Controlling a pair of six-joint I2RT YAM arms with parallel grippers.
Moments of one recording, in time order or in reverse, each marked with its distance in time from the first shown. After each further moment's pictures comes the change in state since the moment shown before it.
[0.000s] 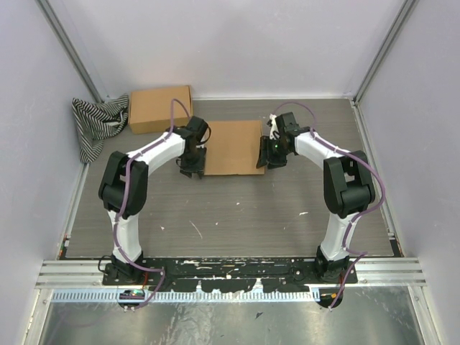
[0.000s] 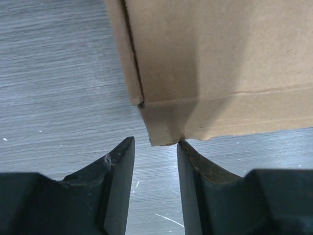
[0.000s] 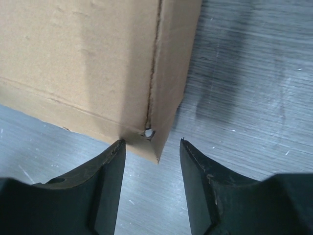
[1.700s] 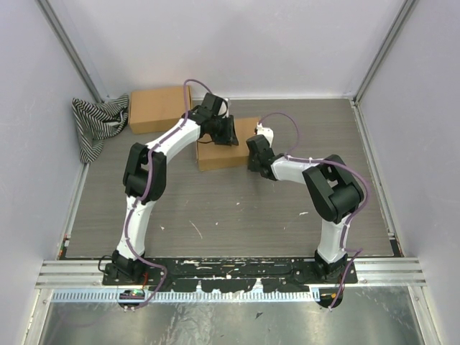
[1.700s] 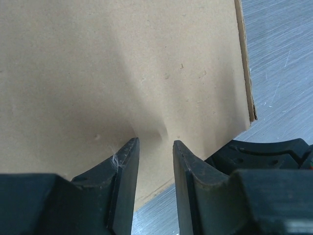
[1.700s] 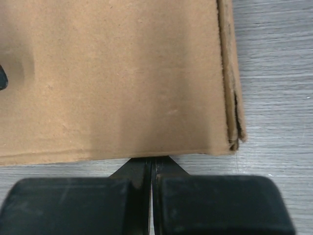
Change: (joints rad) left arm -0.029 0.282 0.426 0.299 0.325 -0.101; right arm 0.258 -0.004 -0.265 0.577 0.617 0.217
